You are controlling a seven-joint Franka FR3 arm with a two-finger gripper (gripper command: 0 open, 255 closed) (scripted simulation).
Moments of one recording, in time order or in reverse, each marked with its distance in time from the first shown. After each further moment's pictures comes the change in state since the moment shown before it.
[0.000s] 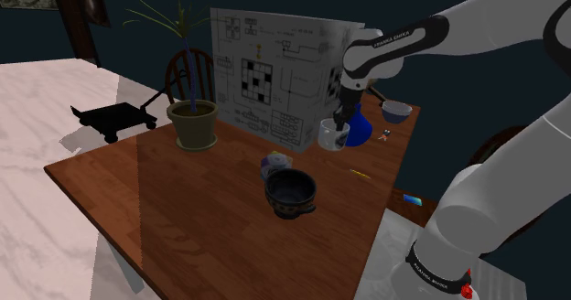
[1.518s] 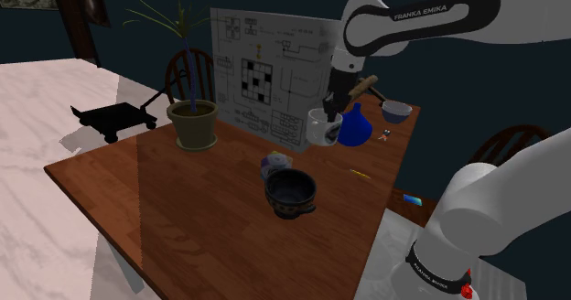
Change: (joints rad) arm 0.067 -0.202 0.182 0.003 0.031 -0.202 0.232
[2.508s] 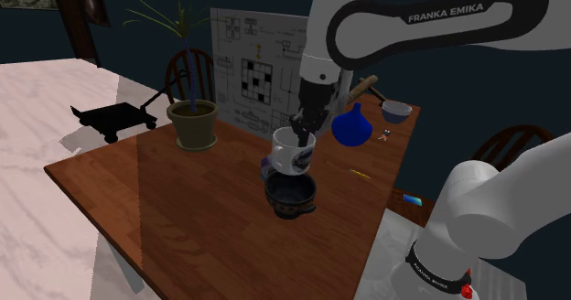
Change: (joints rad) arm 0.138 -0.062 0.273 -0.049 0.136 0.001 0.335
